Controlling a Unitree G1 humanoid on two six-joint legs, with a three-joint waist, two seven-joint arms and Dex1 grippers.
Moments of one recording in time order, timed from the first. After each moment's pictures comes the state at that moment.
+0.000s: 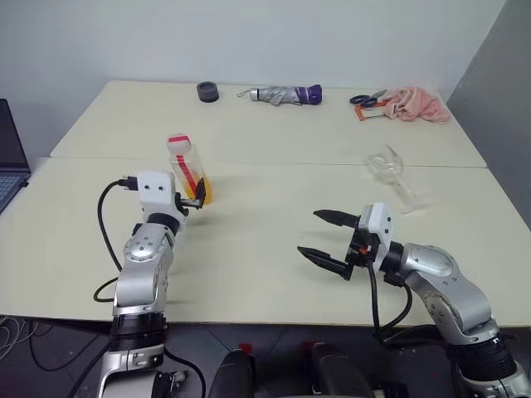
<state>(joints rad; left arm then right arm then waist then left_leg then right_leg) -0.35 0.32 0.20 0.02 -0.13 0.28 -0.14 -0.20 -0.49 0.14 -0.37 0.44 0.33 0.81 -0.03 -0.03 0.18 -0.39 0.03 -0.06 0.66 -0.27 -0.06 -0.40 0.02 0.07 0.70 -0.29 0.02</state>
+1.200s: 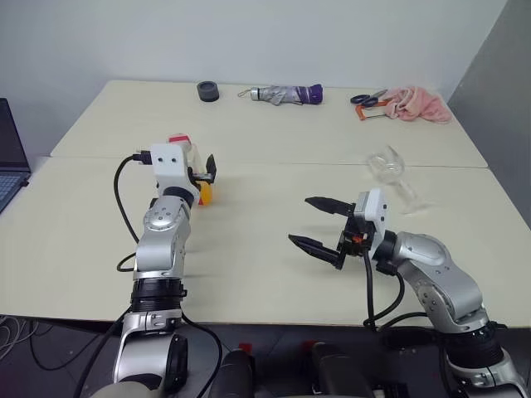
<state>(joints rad) -0.56 0.27 0.18 0.16 -0.11 0.30 -0.07 -0.29 -0.43 0.14 -0.37 0.45 0.36 0.81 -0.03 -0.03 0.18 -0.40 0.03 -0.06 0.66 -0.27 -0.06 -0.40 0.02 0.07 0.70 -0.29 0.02</state>
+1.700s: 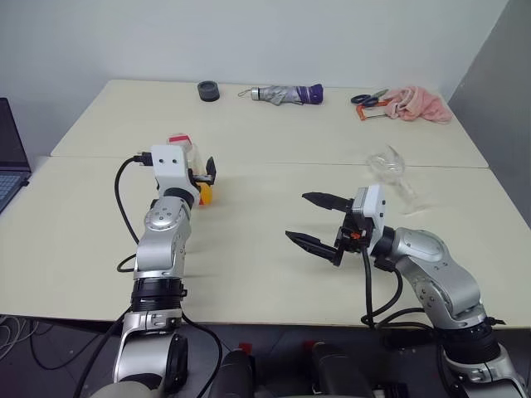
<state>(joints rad) -0.56 0.27 0.18 0.17 -0.11 0.33 -0.06 -0.31 -0.42 0.14 -0.36 0.45 0.36 0.81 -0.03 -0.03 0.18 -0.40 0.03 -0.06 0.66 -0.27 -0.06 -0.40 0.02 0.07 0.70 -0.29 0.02</state>
